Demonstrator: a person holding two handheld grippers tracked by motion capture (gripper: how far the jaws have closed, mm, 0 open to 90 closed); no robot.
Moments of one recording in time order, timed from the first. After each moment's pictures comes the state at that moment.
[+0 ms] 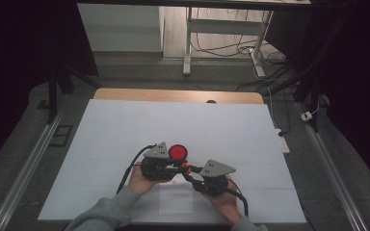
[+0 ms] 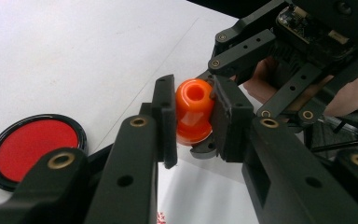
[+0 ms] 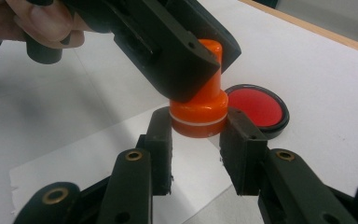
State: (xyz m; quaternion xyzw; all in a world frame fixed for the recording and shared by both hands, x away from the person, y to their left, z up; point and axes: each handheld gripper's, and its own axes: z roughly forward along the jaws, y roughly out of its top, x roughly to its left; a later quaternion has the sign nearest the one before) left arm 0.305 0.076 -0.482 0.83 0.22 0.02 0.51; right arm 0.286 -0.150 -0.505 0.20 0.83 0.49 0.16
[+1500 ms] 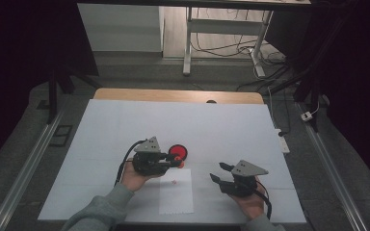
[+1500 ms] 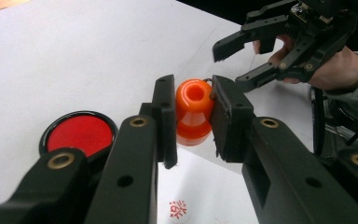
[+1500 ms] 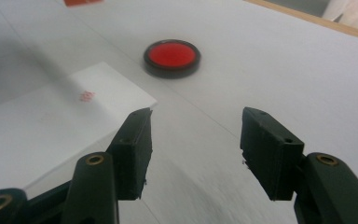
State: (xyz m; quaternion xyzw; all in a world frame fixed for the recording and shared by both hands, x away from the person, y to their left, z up) left arm 0.308 0.100 -0.469 0.82 0.25 0.04 0.52; right arm 0.289 -0.235 -0.506 0.28 0.81 0.47 0.19
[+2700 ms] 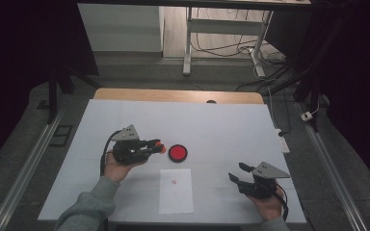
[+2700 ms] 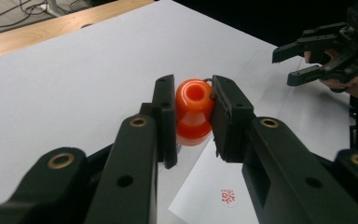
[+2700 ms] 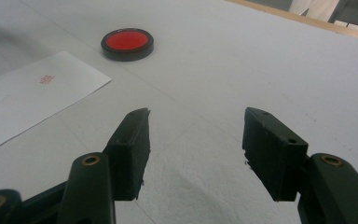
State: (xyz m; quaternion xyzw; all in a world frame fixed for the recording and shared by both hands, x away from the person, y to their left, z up) left arm 0.319 0.152 -0.453 0.79 0.31 0.09 0.52; right arm 0.287 -0.284 -0.505 0.31 0.80 0.47 0.22
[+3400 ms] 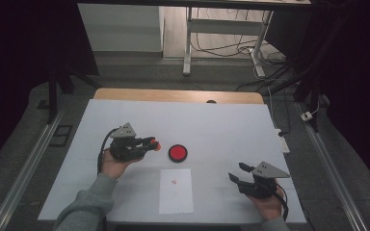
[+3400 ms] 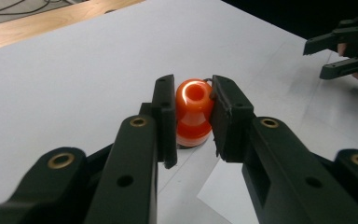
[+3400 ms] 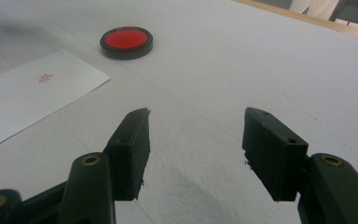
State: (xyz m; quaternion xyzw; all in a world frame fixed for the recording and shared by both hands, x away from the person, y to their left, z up) left arm 0.332 0.163 -0.464 0.79 0.34 0.10 0.50; right arm 0.287 -0.285 -0.505 0.31 0.80 0.46 0.22
